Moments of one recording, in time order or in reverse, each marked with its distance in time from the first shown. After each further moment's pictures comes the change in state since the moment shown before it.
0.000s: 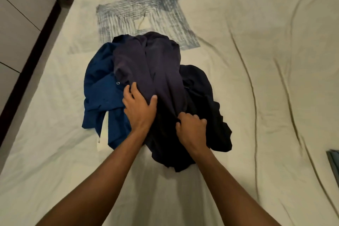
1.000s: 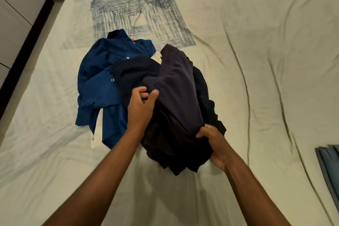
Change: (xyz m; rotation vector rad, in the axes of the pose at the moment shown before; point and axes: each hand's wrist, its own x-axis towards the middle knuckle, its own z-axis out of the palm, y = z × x) left_hand -0.022 0.019 -0.030 -0.589 -0.247 -0.191; right_hand -0.049 0.052 -0.048 1.482 -0.402 0.398
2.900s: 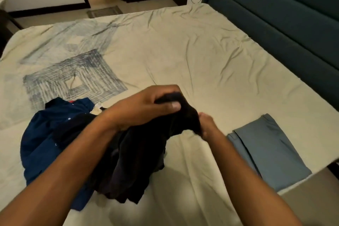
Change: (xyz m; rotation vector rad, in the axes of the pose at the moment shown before) left_hand -0.159 0.320 0.065 0.222 -1.273 0.763; right_hand -0.081 -0.125 -0.176 0.128 0.631 -0.103
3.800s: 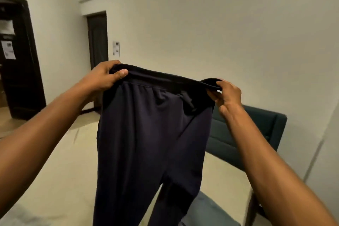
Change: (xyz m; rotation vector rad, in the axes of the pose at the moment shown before) left_hand 0.094 0.295 -0.110 0.270 0.427 0.452; right_hand -0.398 -0.310 -0.201 0.763 0.444 -1.032
